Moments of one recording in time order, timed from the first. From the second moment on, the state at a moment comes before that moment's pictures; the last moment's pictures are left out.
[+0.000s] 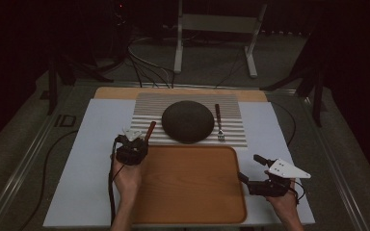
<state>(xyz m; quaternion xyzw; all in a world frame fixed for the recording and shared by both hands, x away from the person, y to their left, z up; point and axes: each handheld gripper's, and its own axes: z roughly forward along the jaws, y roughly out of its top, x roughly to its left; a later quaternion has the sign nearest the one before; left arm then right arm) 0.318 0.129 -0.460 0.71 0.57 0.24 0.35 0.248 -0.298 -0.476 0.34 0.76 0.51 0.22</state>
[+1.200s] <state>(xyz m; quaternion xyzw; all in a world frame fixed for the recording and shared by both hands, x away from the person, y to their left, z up) 0.259 0.140 -0.497 0.69 0.60 0.23 0.33 0.248 -0.294 -0.477 0.34 0.76 0.50 0.23</state>
